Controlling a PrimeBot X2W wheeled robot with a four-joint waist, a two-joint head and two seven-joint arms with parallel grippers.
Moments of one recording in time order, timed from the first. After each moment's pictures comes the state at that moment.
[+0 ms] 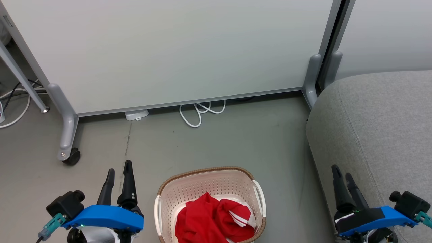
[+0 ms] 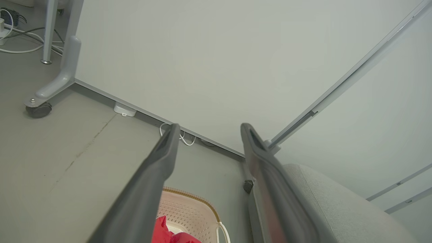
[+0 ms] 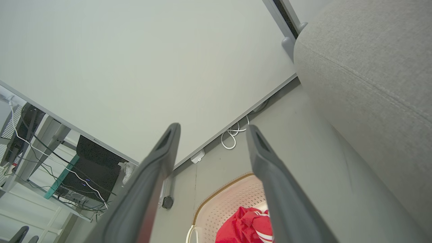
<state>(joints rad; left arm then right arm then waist) -0.08 0.05 -0.05 0.30 -0.72 -0.10 -0.10 -0.08 -0.04 -0.01 0.32 0.78 0.13 -0.10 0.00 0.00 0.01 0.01</state>
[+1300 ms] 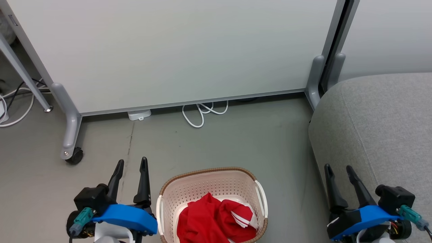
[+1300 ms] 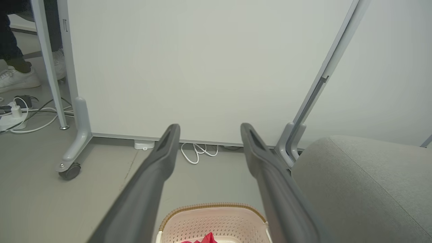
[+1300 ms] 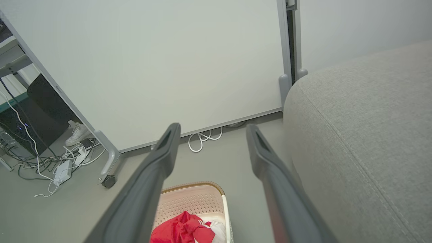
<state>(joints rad) -0.11 0.05 -0.10 0.35 -0.34 -0.11 -0.20 -0.09 -0.05 -0.02 0.33 0.33 0.13 -0.18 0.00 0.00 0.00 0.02</state>
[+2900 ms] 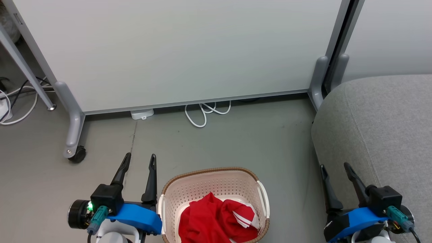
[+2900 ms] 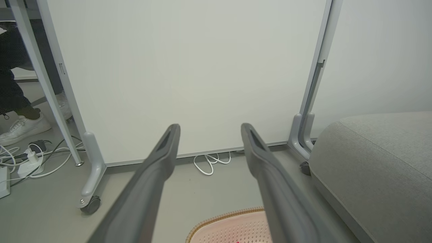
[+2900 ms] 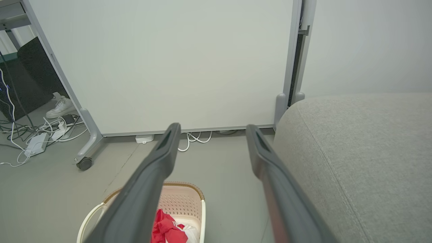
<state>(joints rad) -0.14 0.05 -0.12 0.37 -0.14 -0.12 -0.26 -0.10 -0.05 -0.02 0.35 0.12 0.13 -0.24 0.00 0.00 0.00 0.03</state>
